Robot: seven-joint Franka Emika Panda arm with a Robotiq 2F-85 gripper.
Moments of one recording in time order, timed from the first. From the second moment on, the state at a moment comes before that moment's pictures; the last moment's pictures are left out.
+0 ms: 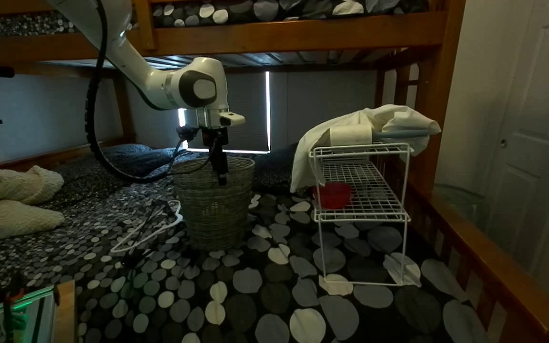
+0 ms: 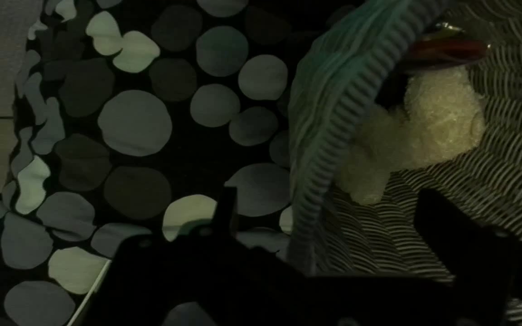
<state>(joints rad) 0.23 0.09 0.17 -2.17 -0.07 2.27 0.65</state>
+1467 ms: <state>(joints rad) 0.24 0.13 0.19 -2.14 -0.15 2.15 0.70</state>
